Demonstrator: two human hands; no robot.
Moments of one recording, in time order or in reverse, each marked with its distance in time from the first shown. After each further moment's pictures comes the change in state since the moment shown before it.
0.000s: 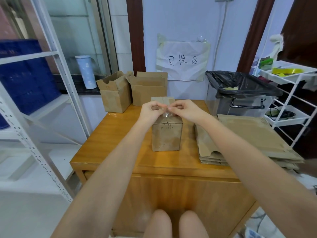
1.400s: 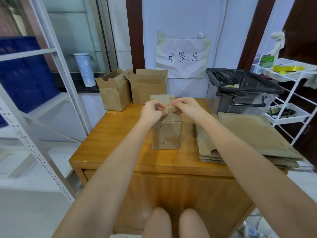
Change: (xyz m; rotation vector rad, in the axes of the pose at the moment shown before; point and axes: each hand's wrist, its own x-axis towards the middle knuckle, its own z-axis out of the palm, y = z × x) left_hand 0.009 -0.002 0.006 0.311 -0.014 -0.038; right_hand 0.006 0.003 0.003 0.136 0.119 0.066
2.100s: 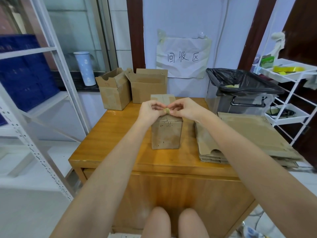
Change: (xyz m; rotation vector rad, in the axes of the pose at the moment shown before) left_hand -0.004 -0.004 -0.004 -0.200 -0.001 0.035; right_hand -0.001 -0.002 -0.005 -0.210 -0.164 -0.056
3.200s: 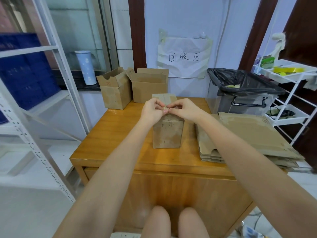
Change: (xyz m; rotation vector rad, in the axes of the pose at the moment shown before) left_hand 0.002 0.000 0.004 0.129 0.041 -0.048; right_hand 0.008 0.003 0.012 -0.075 0.062 -0.021
